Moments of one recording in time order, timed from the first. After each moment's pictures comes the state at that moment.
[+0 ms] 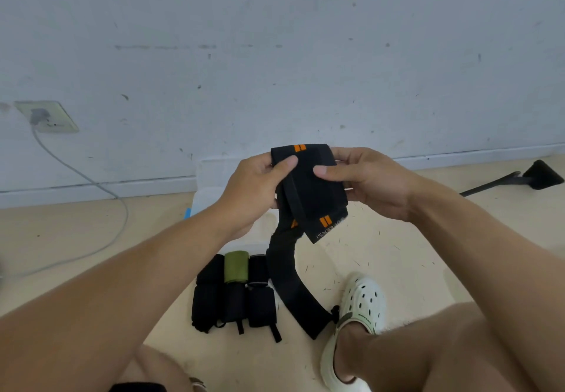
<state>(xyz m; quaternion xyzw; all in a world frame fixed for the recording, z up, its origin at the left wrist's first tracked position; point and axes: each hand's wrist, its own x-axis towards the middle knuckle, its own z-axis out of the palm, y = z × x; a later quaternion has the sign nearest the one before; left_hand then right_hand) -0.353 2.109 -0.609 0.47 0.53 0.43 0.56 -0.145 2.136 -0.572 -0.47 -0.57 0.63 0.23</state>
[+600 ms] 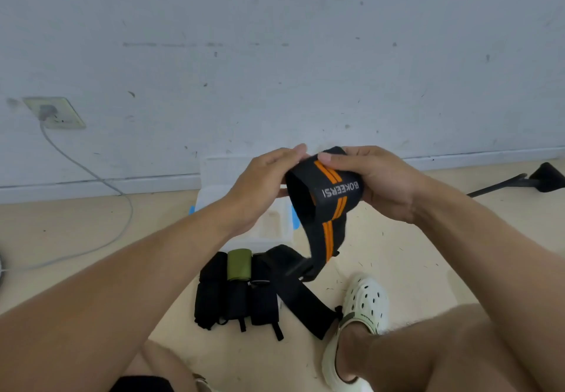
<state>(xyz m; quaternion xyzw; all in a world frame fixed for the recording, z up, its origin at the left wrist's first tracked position) -0.352 2.109 -0.599 0.49 0.52 0.40 0.58 -0.151 2.135 -0.571 -0.49 -0.54 0.64 0.25</state>
